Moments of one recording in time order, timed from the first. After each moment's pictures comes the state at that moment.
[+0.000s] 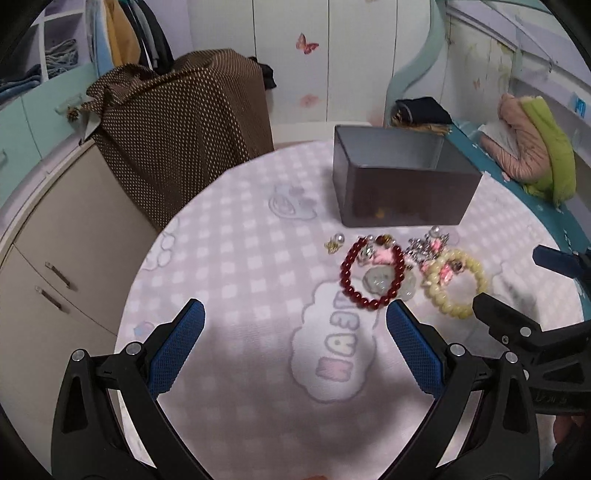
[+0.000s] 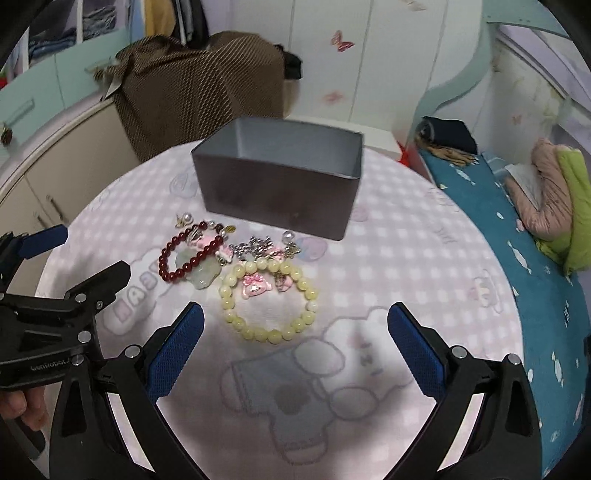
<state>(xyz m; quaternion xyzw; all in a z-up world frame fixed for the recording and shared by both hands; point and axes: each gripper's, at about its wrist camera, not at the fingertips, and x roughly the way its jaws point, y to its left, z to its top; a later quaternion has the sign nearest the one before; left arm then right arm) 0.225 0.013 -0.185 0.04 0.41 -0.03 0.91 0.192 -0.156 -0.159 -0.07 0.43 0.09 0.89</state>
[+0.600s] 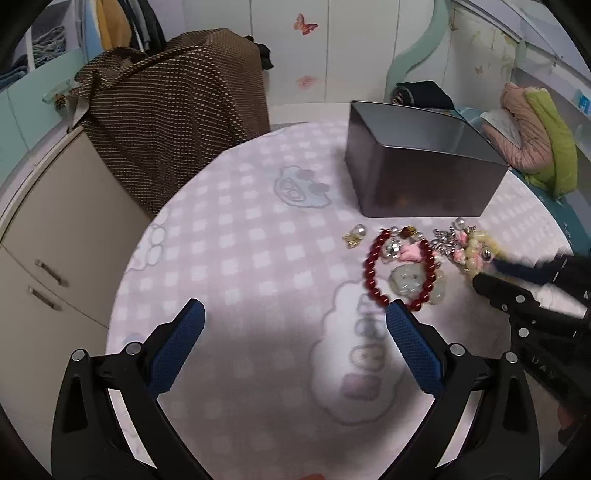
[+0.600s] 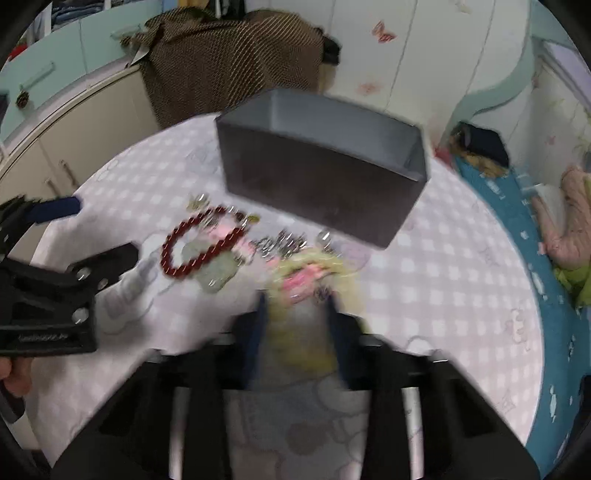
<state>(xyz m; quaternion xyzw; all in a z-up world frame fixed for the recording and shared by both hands) 0.255 0.021 -0.202 0.04 0.44 -0.04 0.89 0.217 -0.139 -0.181 -0.11 0.46 0.14 0.87</state>
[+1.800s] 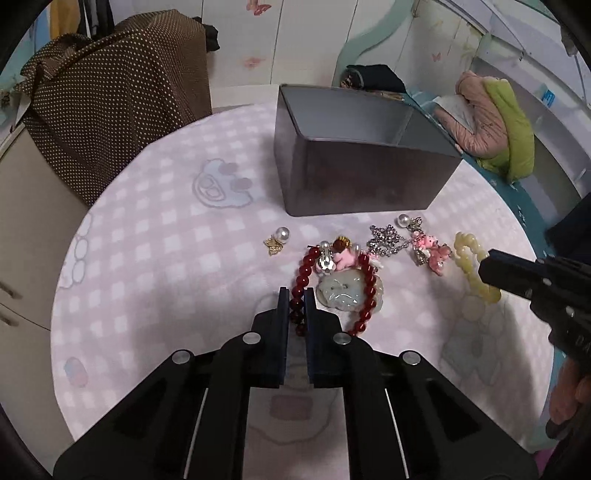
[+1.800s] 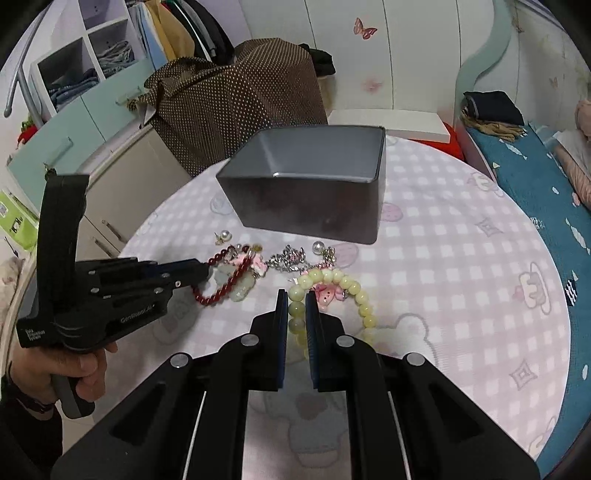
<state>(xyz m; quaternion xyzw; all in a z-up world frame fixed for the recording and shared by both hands) 0.270 0.001 -0.204 0.01 0.47 -0.15 0.87 0.207 -0.189 -0.141 0.04 0.44 0.20 0.87</state>
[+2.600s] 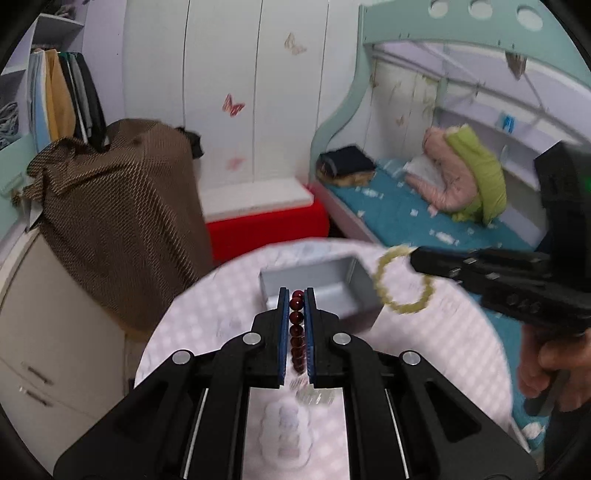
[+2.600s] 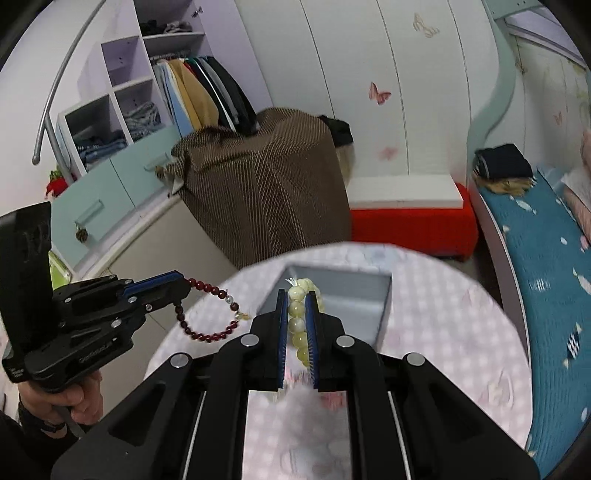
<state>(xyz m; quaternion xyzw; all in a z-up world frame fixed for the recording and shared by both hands) 0.267 -0.014 -0.046 0.04 0.32 -0.19 0.93 0.246 -0.198 -0.039 0.07 0.34 0.23 0.91</state>
